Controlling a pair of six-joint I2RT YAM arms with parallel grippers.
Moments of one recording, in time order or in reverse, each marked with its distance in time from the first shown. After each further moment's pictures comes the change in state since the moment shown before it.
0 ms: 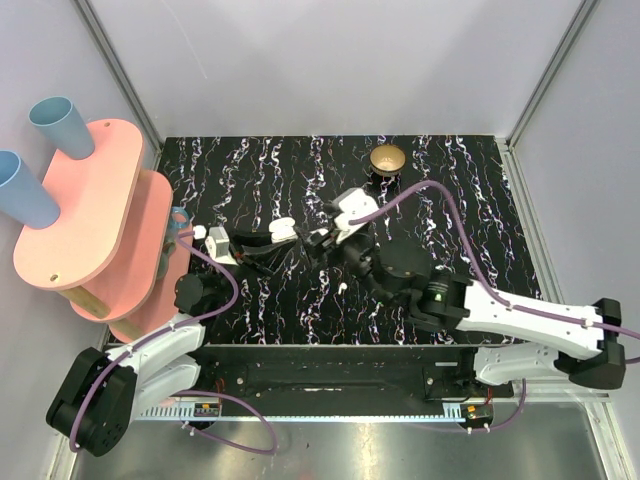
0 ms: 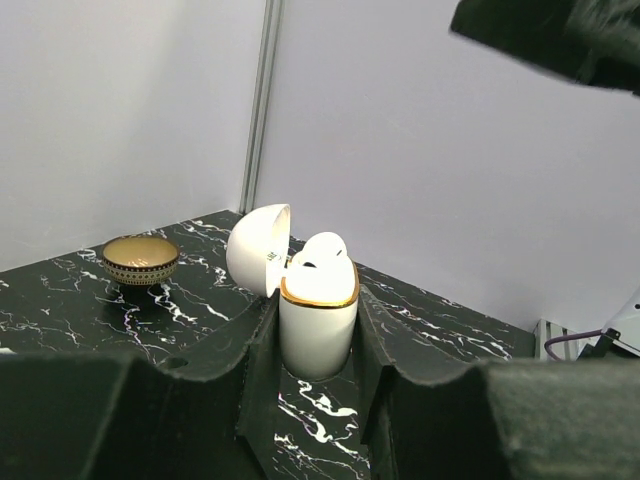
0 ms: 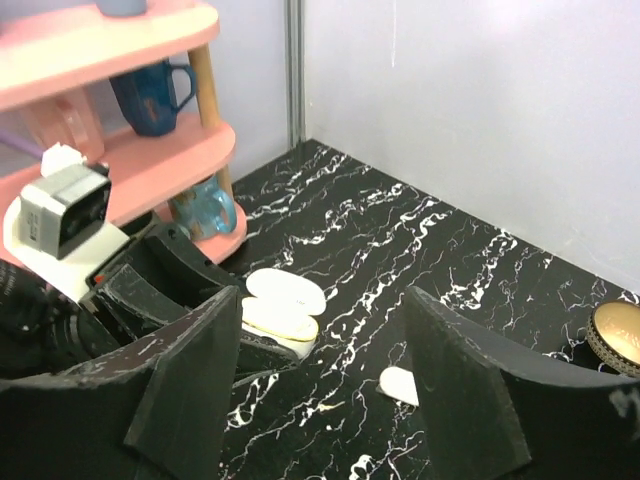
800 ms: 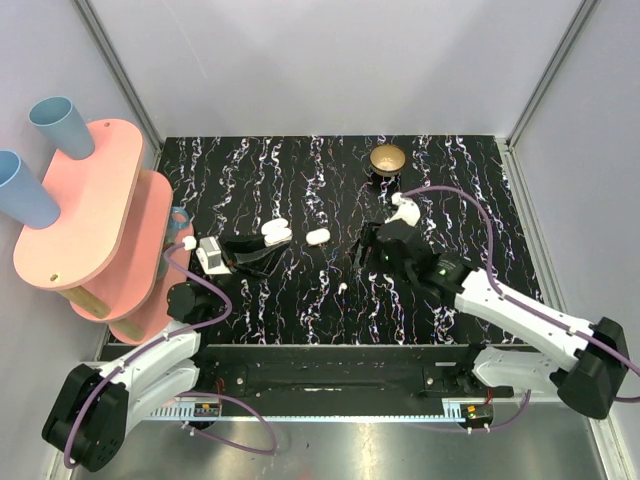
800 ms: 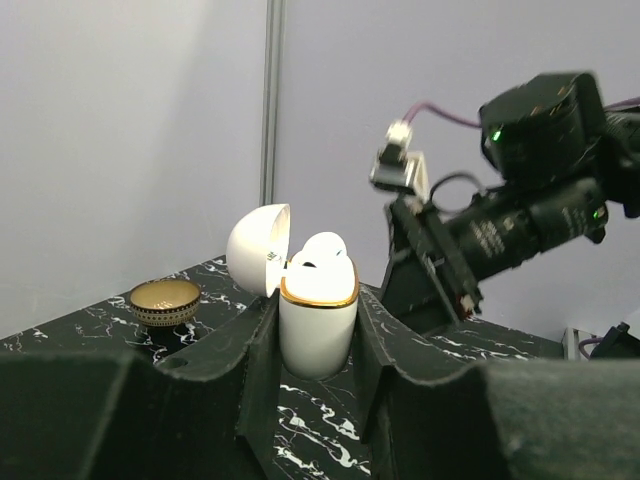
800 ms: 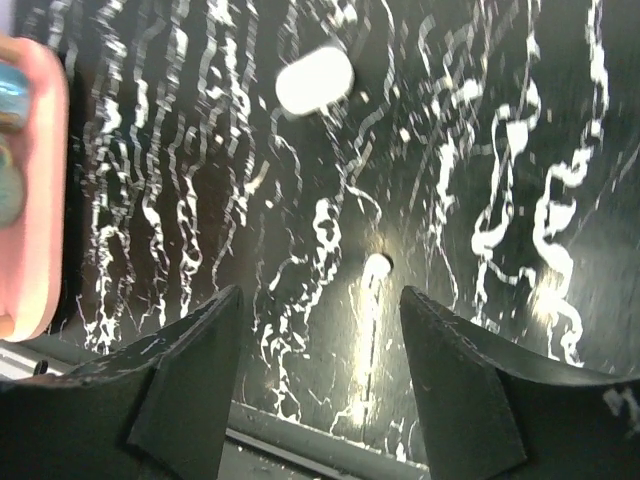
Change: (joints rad) left arm 0.000 -0.101 -0.019 0.003 0.000 0.074; right arm -0.439 -0.098 -0.249 -0.505 -0.266 0.857
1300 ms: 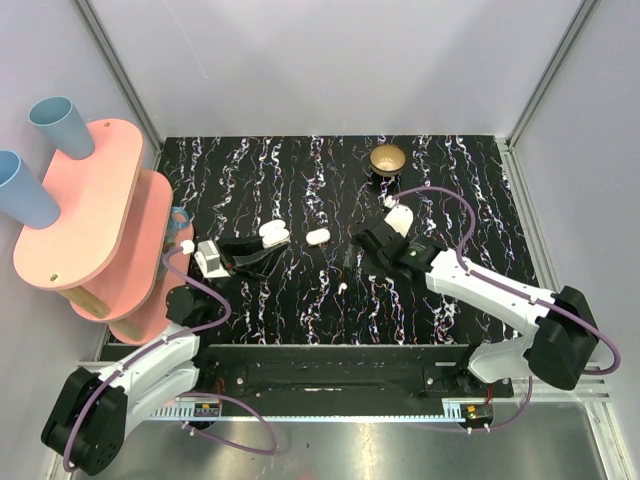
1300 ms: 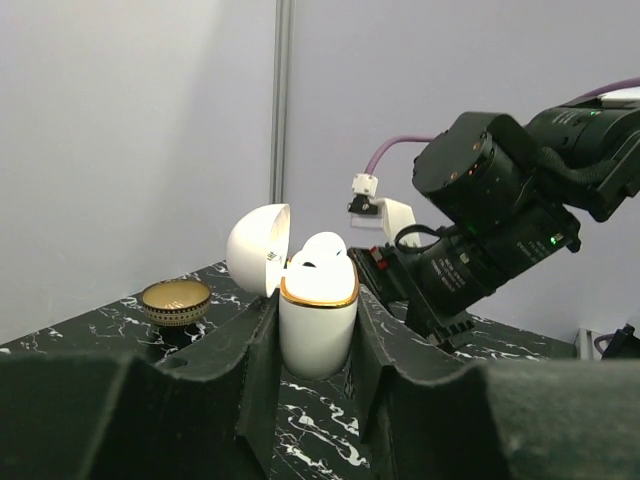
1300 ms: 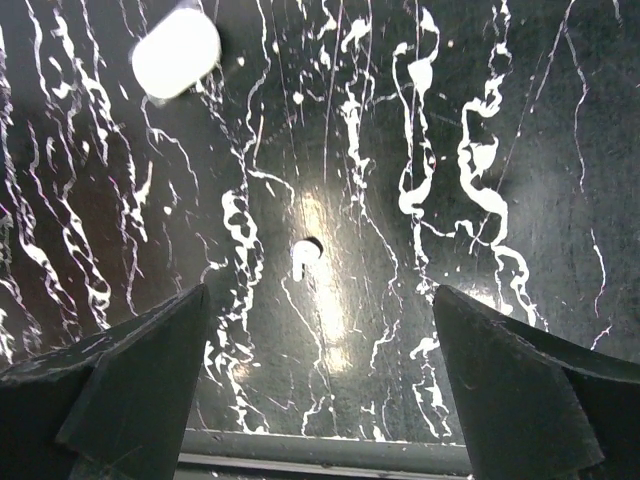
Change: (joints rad) left arm 0.000 -0.016 -0.018 0.000 -0.014 0.014; right arm 0.000 0.238 0.095 -0.245 0.060 0.225
